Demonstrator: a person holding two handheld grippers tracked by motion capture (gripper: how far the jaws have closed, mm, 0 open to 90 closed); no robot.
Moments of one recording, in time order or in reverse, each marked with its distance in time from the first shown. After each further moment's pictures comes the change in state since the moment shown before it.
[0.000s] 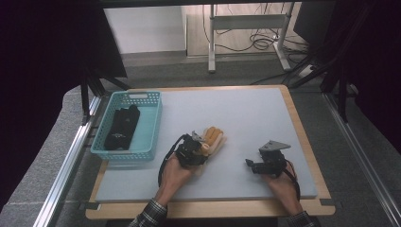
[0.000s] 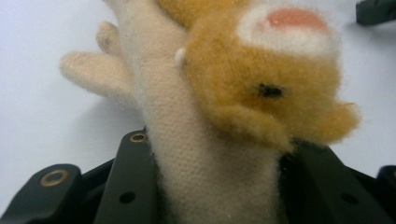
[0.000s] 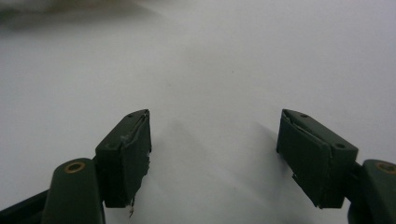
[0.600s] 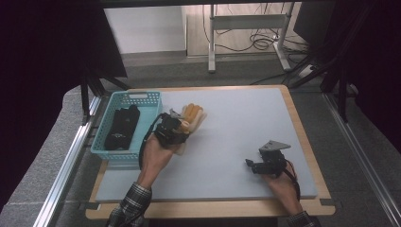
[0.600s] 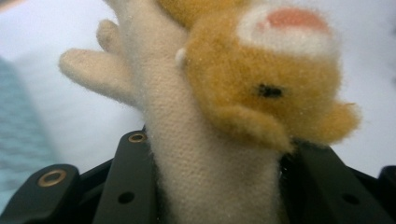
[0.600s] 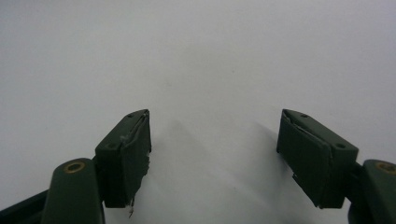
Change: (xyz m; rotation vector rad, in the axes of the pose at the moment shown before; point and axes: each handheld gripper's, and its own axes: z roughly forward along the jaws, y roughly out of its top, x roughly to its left) left arm 0.062 0.023 -0.068 -0.047 0.157 -0.061; right arm 0.000 0.000 0.000 0.000 0.001 0.000
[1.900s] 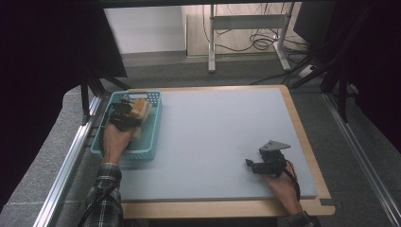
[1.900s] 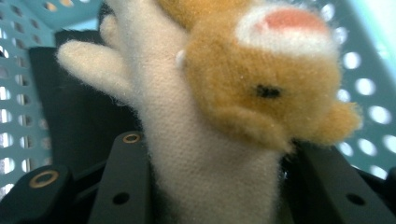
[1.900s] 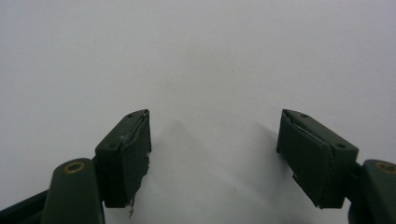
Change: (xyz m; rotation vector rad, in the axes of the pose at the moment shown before) left arm 0.162 -0.047 0.023 0.184 0.179 -0.297; right arm 0.000 0.000 0.000 0.000 0.000 0.000
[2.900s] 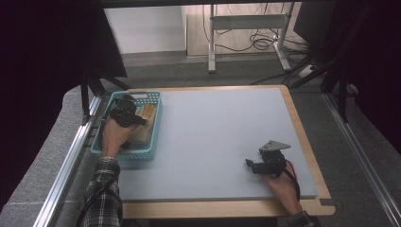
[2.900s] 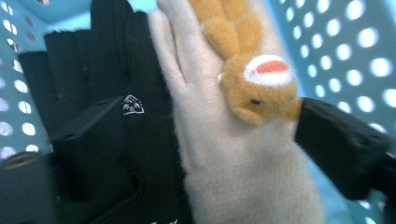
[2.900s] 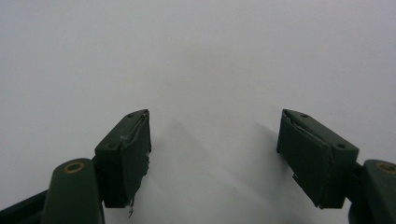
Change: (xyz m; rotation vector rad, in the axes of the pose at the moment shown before) left arm 0.003 0.013 -0.004 0.059 0.016 0.029; right arm 0.000 0.000 0.000 0.000 0.000 0.000
